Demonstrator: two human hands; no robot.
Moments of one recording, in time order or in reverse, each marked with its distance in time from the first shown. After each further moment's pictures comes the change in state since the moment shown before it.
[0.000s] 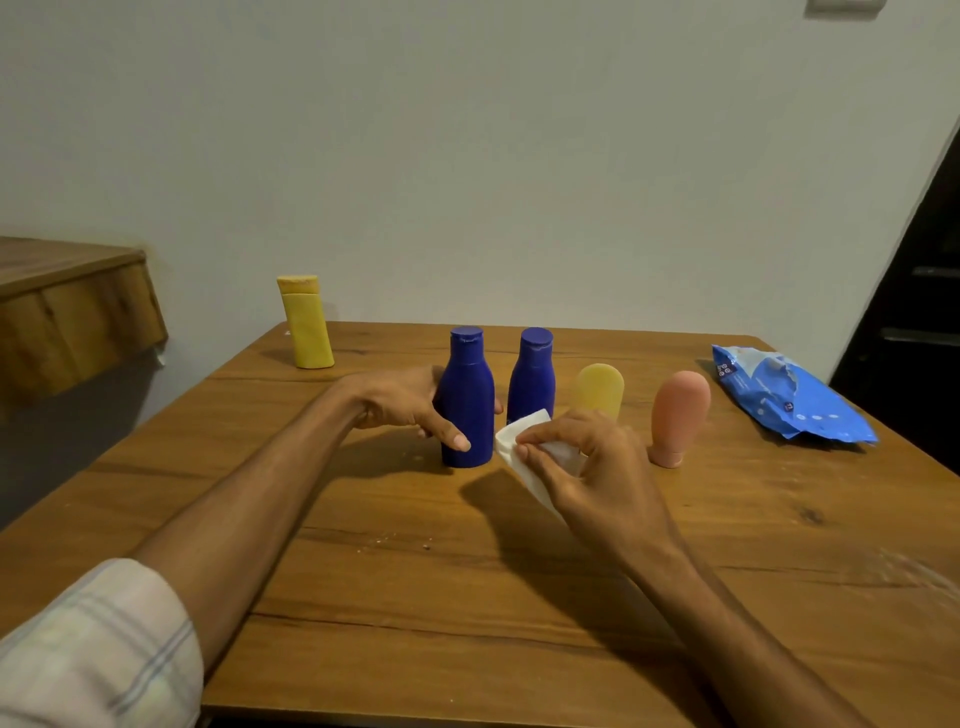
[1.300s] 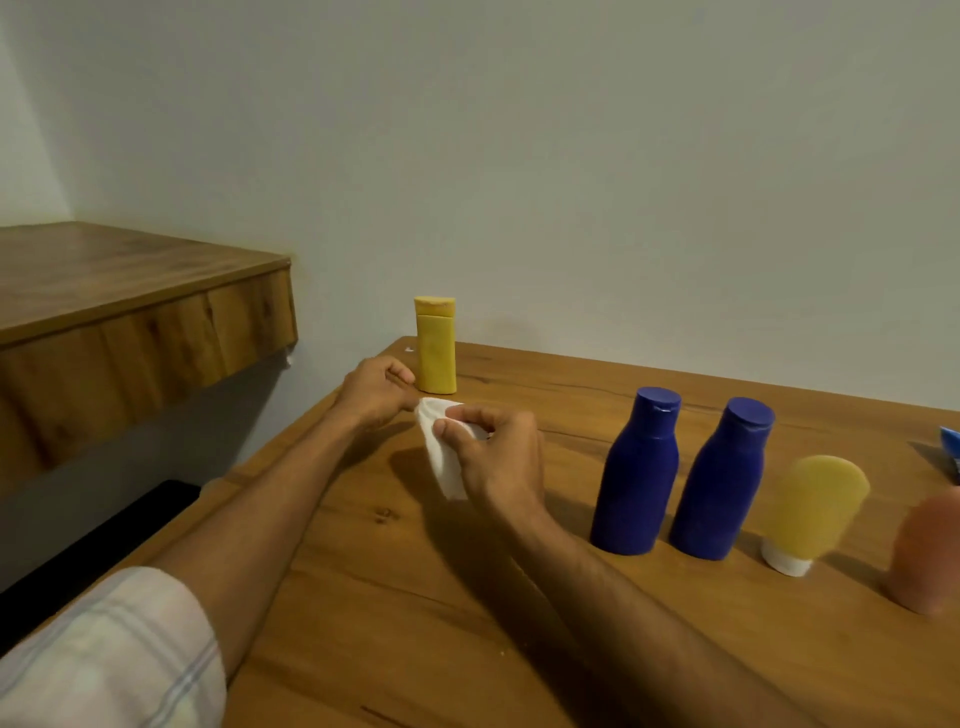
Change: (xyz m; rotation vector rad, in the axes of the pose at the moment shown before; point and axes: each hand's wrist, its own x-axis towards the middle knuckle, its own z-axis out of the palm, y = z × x) left_hand -0.028 -0.162 -0.104 -0.194 0.980 -0.308; right_hand 0.108 -0.102 0.175 0.486 -0.121 0.344
